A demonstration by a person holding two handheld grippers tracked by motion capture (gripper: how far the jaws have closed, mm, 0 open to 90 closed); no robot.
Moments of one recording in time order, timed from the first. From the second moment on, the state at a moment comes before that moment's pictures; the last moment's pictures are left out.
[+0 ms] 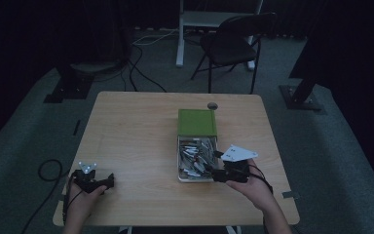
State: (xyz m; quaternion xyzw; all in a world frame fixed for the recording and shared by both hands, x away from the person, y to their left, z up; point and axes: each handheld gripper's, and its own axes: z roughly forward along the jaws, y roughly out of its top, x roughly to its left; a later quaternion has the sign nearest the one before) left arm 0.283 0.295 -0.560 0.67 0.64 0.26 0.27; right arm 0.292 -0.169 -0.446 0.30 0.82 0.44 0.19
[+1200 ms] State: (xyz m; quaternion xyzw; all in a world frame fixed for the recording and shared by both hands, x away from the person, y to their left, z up) left arm 0.283 0.295 -0.560 0.67 0.64 0.26 0.27; right arm 0.302 -0.136 -0.492 0.29 0.86 0.37 0.21
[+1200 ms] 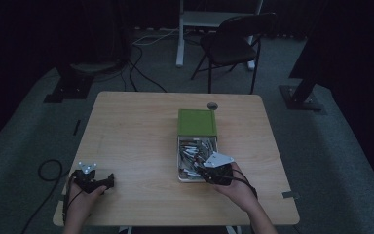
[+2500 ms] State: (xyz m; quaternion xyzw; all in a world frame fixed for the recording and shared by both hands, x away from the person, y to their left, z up) left arm 0.283 0.295 -0.560 0.67 0.64 0.26 0.27; right arm 0.302 -0.134 -0.481 0.33 0.85 0.35 0.23
